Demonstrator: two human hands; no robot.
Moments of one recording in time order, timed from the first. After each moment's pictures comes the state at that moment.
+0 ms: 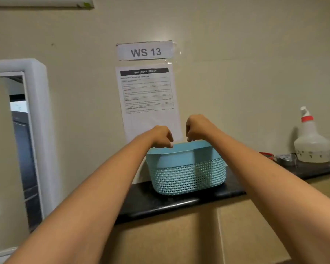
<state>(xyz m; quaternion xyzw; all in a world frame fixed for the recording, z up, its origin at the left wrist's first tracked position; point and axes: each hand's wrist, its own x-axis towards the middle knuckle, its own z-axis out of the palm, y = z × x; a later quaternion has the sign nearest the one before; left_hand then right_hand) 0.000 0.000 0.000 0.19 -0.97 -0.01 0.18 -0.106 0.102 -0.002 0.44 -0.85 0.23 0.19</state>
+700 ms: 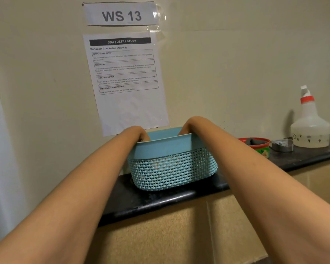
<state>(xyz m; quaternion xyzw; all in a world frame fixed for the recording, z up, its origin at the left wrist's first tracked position) -0.052 -0.036 -0.021 0.34 -0.92 -0.05 -0.21 -0.154 0.073 -0.017 0.39 -0.92 0.03 -0.08</state>
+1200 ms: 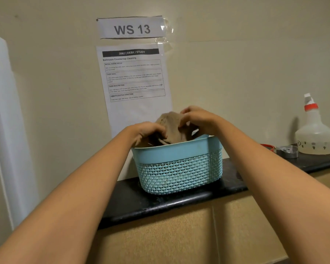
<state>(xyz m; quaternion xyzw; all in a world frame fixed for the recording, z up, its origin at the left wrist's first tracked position) -0.025 -0.028 -0.017 0.22 -0.84 -0.48 0.13 -0.146 0.099 -0.015 0.42 -0.70 0.56 -0.12</state>
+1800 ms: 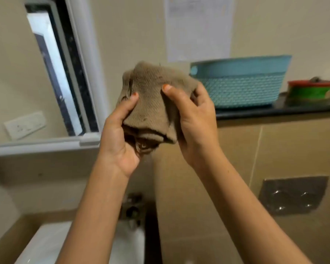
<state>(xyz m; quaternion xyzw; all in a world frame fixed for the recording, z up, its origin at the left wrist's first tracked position) 0.240 0.031 -0.170 0.04 -0.45 -0.78 0.42 0.150 0.095 -0.164 0.40 -0.31 0.85 -0.17</state>
